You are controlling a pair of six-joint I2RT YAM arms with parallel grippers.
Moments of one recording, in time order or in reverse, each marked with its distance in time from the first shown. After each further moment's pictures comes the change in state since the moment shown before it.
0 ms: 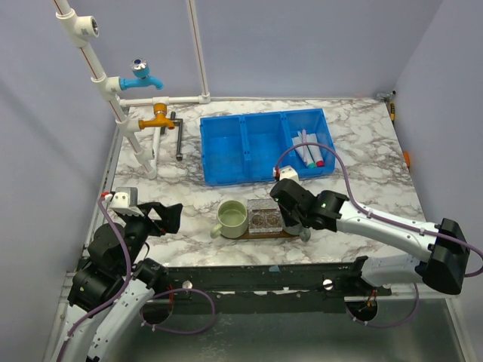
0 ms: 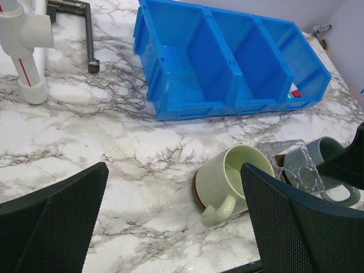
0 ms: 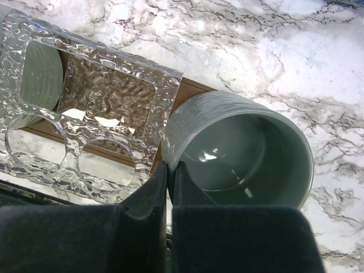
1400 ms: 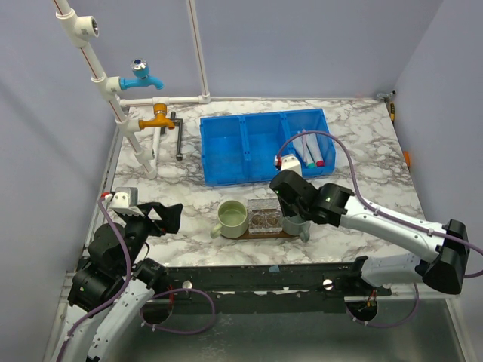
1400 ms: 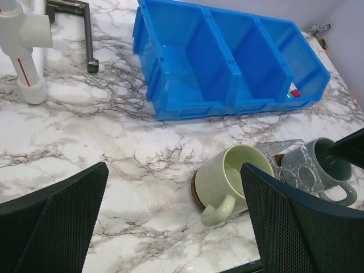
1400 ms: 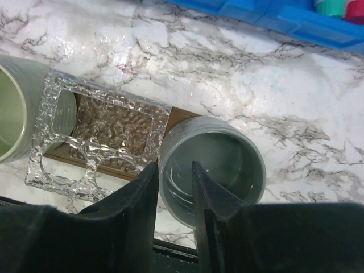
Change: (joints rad) left arm 0.000 0.000 0.000 0.000 0.003 0.000; right arm 0.009 0.004 0.120 -0.064 0.089 0.010
